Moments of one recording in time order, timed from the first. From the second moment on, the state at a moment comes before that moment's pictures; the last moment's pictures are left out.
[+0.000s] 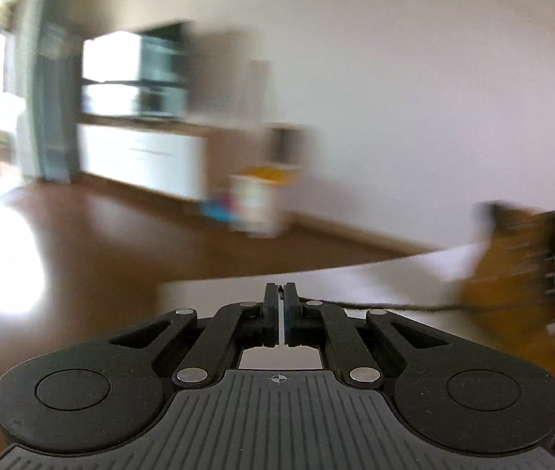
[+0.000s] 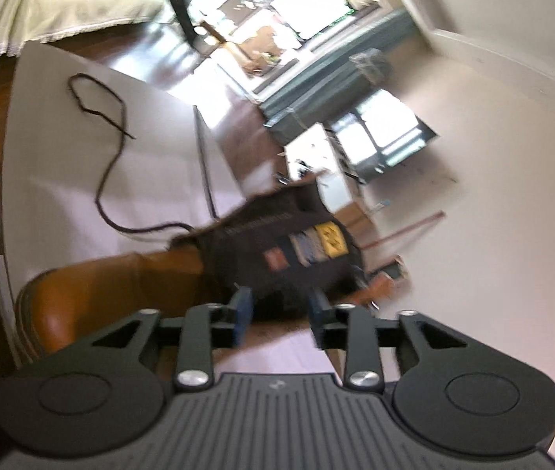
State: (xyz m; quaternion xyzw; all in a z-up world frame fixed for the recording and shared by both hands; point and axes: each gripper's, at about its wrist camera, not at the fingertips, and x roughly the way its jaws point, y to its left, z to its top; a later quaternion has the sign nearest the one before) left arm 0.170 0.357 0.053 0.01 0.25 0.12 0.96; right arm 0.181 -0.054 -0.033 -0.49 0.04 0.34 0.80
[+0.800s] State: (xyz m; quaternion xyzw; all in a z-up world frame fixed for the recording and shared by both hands) left arm 0.102 0.430 -0.015 0.00 0.32 0.24 0.91; right arm 0.152 0.064 -0.050 -0.41 0.12 0.53 0.73
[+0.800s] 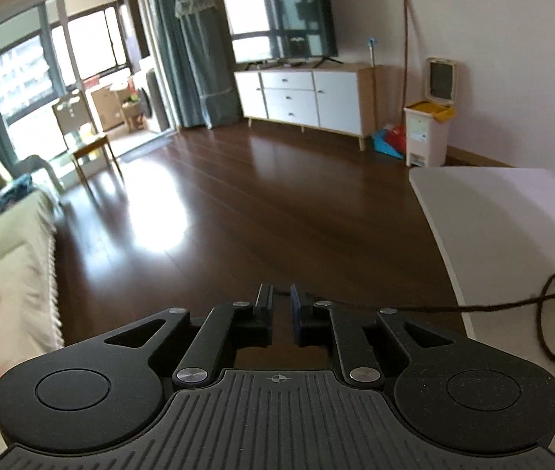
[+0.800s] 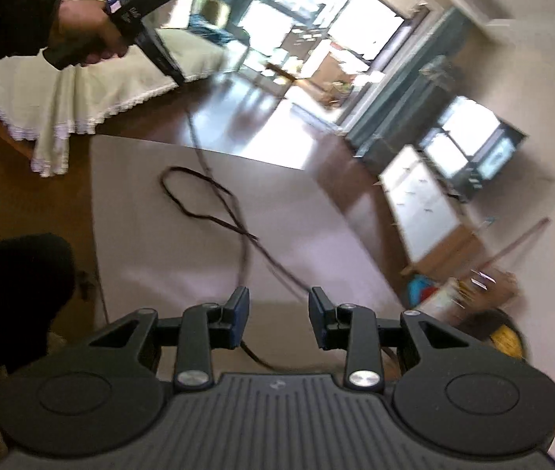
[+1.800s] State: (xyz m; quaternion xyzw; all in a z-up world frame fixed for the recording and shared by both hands) left arm 0.193 0.263 -0.057 0.08 0.39 -0.14 0.91; right arm 0.187 0.058 -0.033 -0.29 0.20 0.52 0.78
